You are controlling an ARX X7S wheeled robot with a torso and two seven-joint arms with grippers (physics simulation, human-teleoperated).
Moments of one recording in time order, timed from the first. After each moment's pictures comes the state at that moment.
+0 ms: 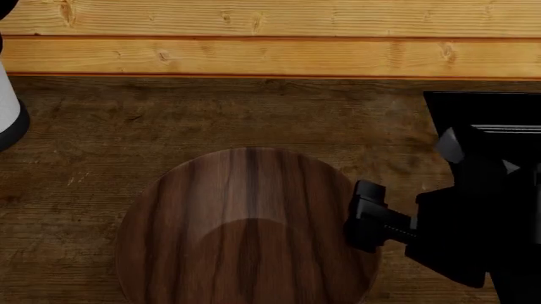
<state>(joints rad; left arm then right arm) -1.60 -0.20 0.67 -0.70 -0.60 0.04 -0.18 1.32 0.78 -0.91 0.51 2.20 1.17 0.64</state>
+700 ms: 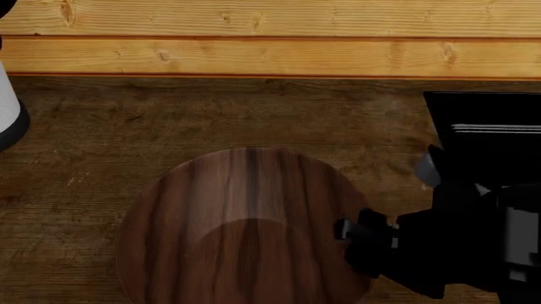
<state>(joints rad) -1.60 -0.20 0.67 -0.70 -0.61 0.05 -0.18 1.27 0.72 -0.94 0.58 2.07 1.15 0.47</state>
